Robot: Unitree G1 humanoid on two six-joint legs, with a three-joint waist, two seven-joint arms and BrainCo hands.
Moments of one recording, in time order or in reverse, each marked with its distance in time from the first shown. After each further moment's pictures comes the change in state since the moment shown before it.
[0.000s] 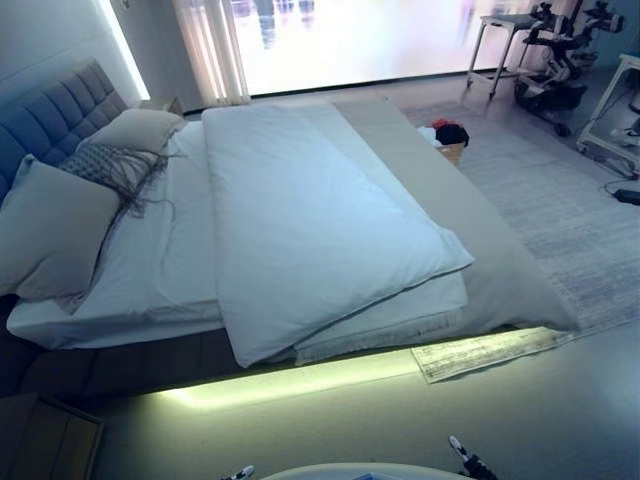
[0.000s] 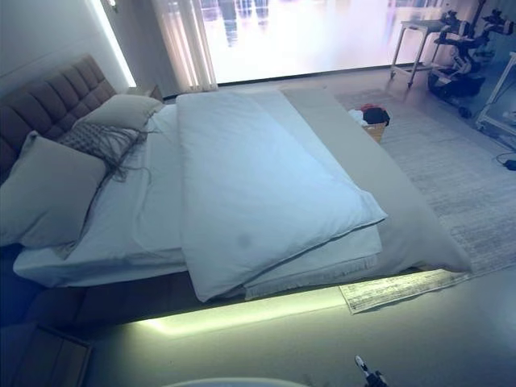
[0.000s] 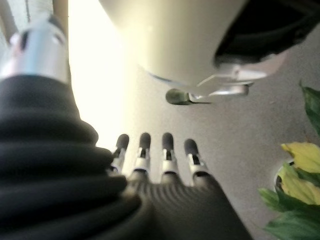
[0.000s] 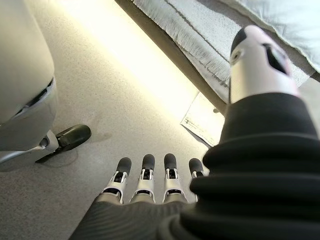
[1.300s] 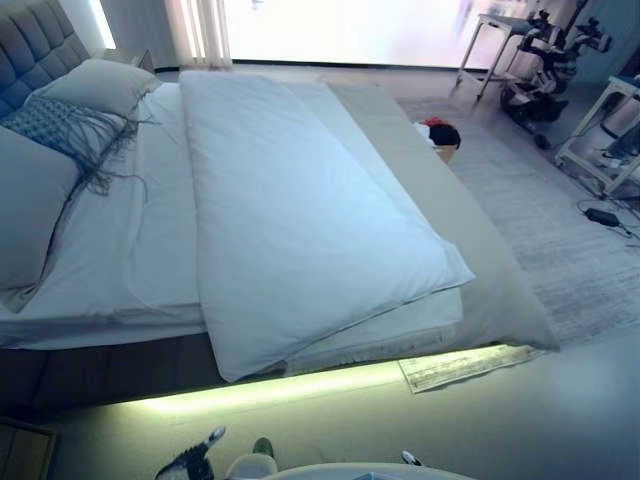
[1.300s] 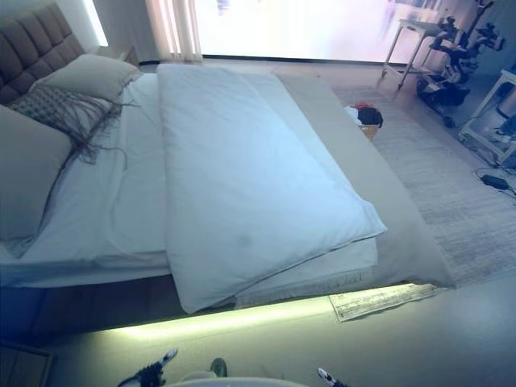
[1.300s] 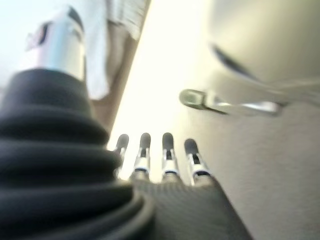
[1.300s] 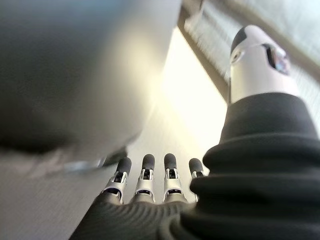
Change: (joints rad) left arm -0.108 0.071 0.118 0.032 -0.175 -0.040 0.021; right arm -0.071 0.086 0.040 0.072 -0.225 0.170 0.097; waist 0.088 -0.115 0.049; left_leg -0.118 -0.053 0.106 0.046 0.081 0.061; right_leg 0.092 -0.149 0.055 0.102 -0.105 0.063
